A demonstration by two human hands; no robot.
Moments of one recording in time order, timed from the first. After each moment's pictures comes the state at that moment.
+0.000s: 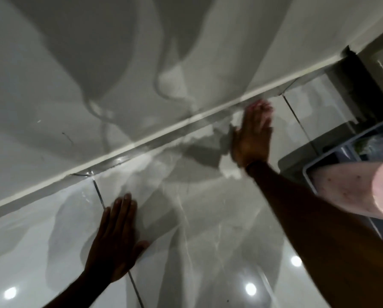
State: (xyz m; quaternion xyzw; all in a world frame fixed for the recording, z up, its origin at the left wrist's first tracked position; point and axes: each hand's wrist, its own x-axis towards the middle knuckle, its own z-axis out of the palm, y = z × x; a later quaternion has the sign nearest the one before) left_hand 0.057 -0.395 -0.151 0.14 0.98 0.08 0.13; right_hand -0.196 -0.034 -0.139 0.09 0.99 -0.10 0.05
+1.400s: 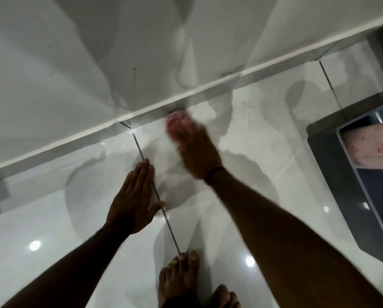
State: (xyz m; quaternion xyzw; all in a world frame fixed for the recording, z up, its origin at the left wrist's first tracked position) left_hand 0.092 -0.437 -0.125 0.12 0.97 0.11 0.17; right_hand -0.060 -0.222 -0.133 -0.26 0.95 -0.15 0.12
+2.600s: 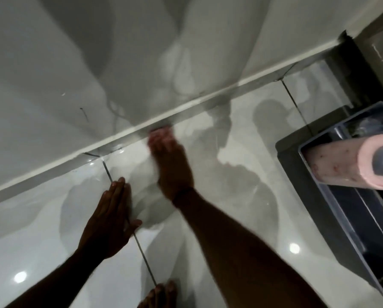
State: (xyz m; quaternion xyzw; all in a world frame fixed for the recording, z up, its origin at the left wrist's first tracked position) left_hand 0.066 -0.428 -0.130 0.11 0.97 0.10 0.19; right_hand -0.067 -0.219 -0.139 -0.17 0.94 -0.27 0.09
